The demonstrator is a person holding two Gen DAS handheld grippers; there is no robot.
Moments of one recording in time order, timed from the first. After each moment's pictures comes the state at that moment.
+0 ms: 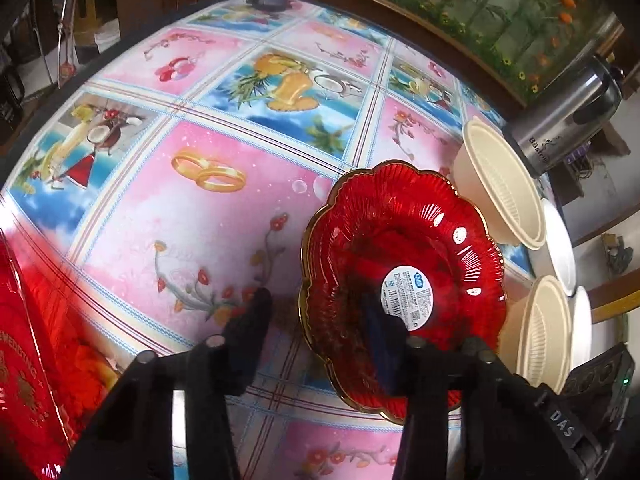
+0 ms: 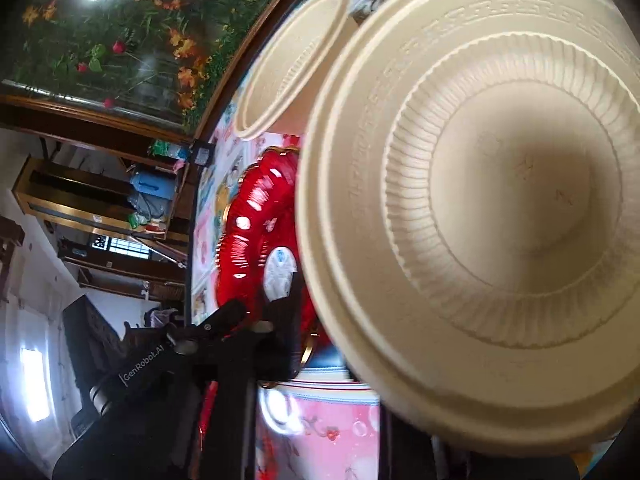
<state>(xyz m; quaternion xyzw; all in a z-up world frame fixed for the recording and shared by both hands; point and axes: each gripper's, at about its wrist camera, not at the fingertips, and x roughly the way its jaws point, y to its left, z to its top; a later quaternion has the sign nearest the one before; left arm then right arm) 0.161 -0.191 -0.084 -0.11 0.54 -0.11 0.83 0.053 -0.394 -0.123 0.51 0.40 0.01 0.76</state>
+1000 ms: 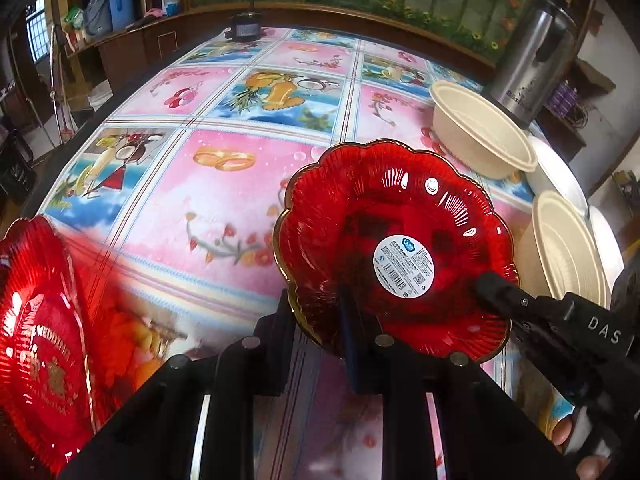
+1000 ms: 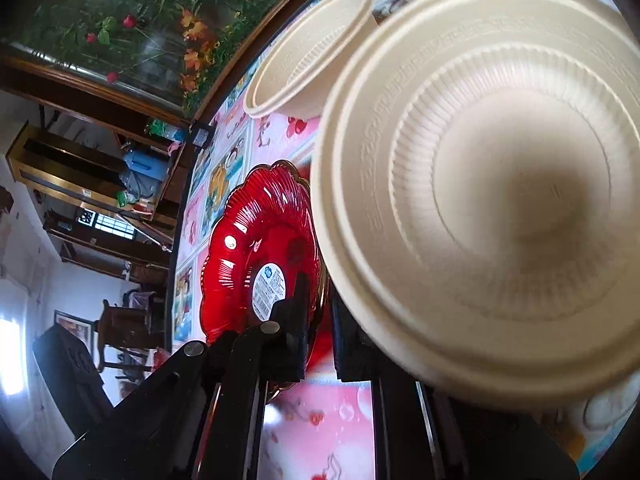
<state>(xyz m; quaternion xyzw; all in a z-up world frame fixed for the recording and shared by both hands) 0.101 -0.189 -0.084 0.00 0.49 -0.13 0.86 0.042 -0.387 -0.116 0.46 0.41 0.02 0.79</state>
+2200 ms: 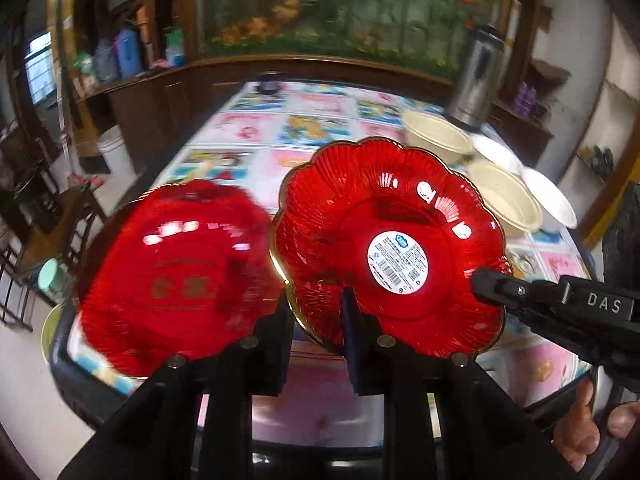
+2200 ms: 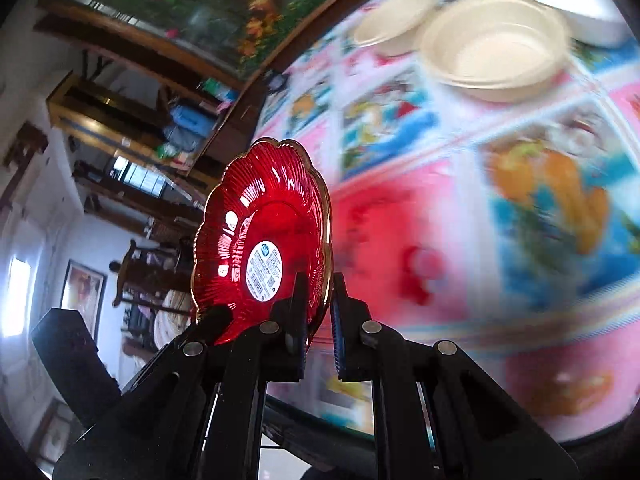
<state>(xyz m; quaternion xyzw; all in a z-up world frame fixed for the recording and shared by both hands) -0.021 -0.080 -0.019 0.02 0.41 -0.15 0.90 -0.071 -0.293 -0.054 0.41 0.41 0.10 0.81</state>
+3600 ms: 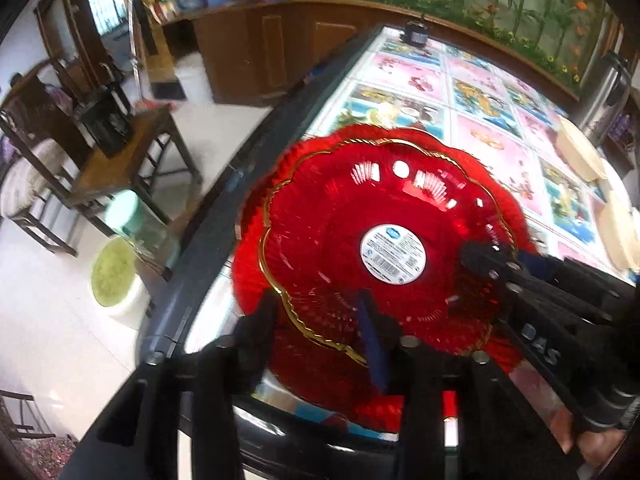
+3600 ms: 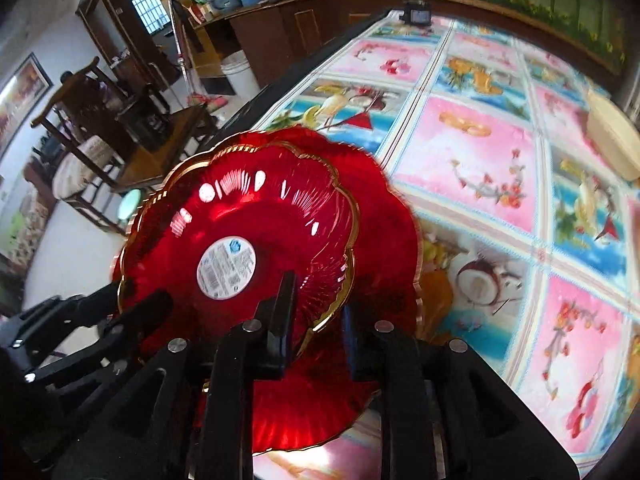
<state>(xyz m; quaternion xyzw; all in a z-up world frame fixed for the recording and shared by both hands) 0.043 0.051 -0.058 -0.01 0.52 -0.03 0.86 0.057 -0.076 -0.064 0.05 0.50 0.12 0.85</state>
